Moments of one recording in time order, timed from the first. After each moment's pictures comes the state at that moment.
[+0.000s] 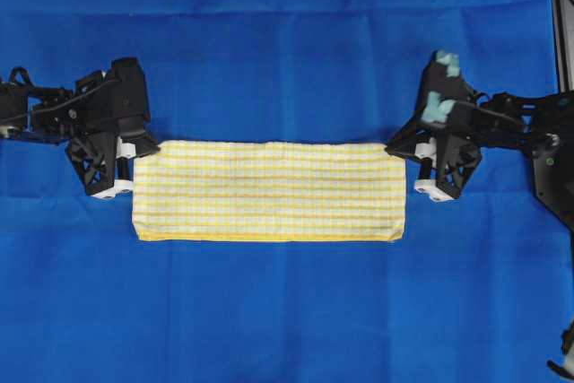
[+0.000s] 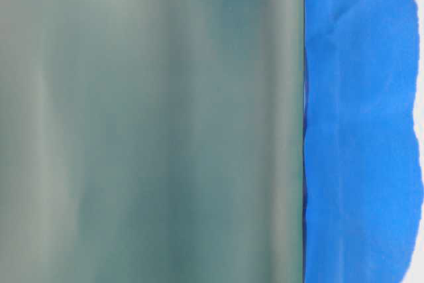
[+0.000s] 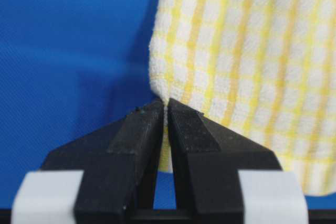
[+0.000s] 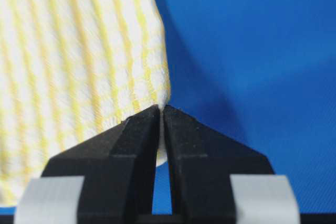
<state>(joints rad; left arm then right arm) 0.07 -0.19 1.02 -0.05 0.10 -0.09 -0.07 -0.30 1.13 0.53 -0.05 -0.09</state>
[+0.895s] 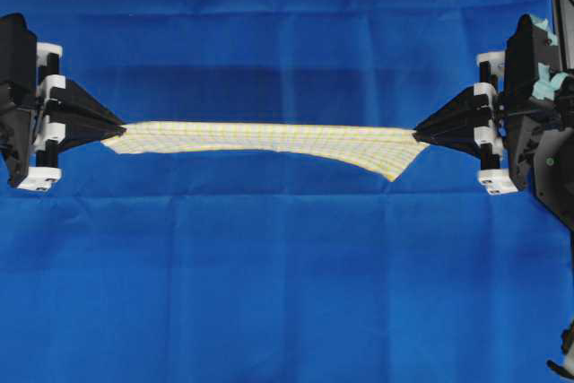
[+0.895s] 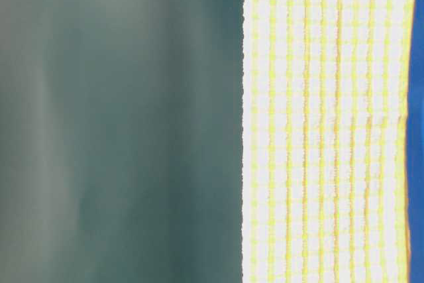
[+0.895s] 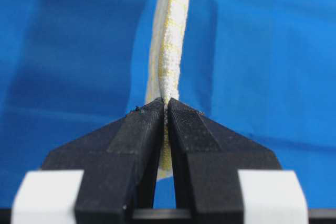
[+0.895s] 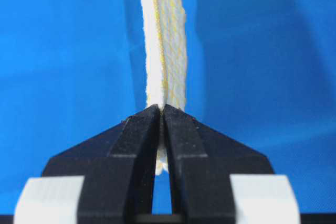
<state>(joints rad) 0.05 -0.70 1.12 -0.05 0.17 -0.10 -0.10 -0.73 1.13 0.44 0.16 -0.09</state>
